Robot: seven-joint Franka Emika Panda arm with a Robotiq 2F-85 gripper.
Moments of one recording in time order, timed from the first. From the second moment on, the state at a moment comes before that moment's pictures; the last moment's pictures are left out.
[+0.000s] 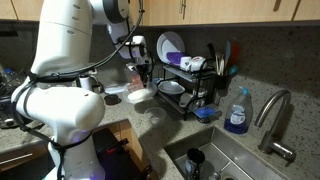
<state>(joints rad) 0.51 0.38 0.10 -1.89 -0.19 2.27 1.04</state>
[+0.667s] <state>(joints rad) 0.39 0.16 0.10 -2.12 -0.19 2.44 1.04</state>
